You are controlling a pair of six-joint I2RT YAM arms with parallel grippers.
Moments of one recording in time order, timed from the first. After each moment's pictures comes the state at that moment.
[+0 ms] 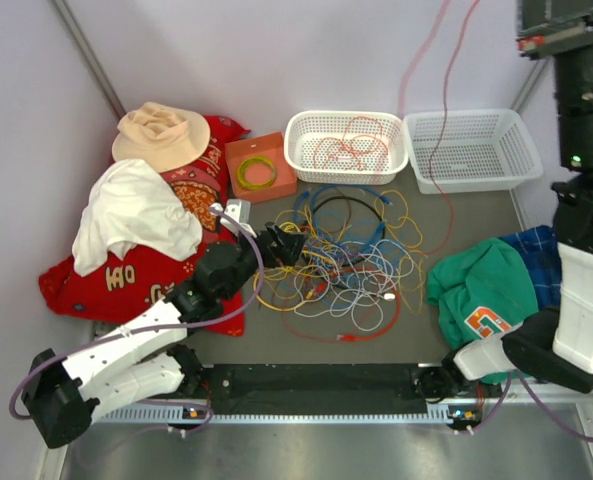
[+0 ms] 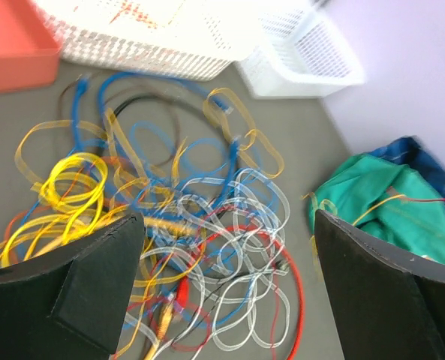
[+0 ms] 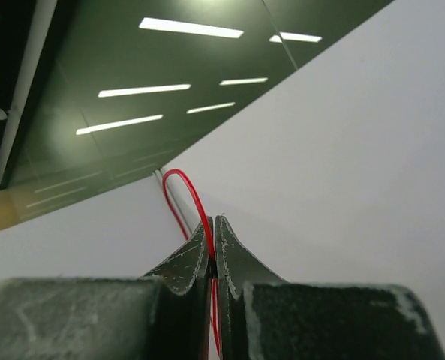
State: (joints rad) left arm -0.80 0.91 0.60 0.20 -0.24 -0.61; right arm 0.59 1.44 2.47 -0.22 0.18 0.45
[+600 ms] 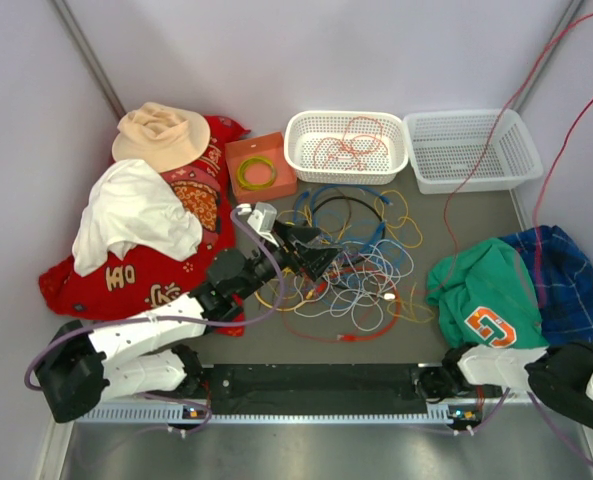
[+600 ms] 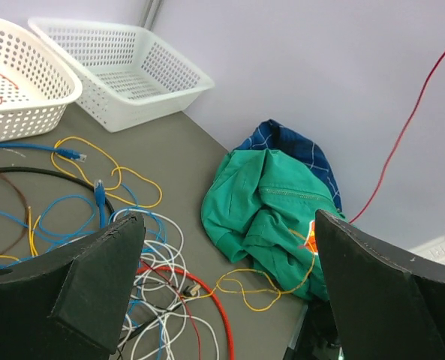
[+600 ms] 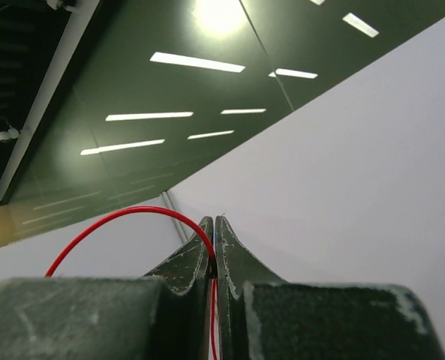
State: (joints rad) left arm -0.89 1.07 0.56 0.71 0.04 -0.54; right arm 0.59 1.22 2.36 -0.25 0.20 0.40
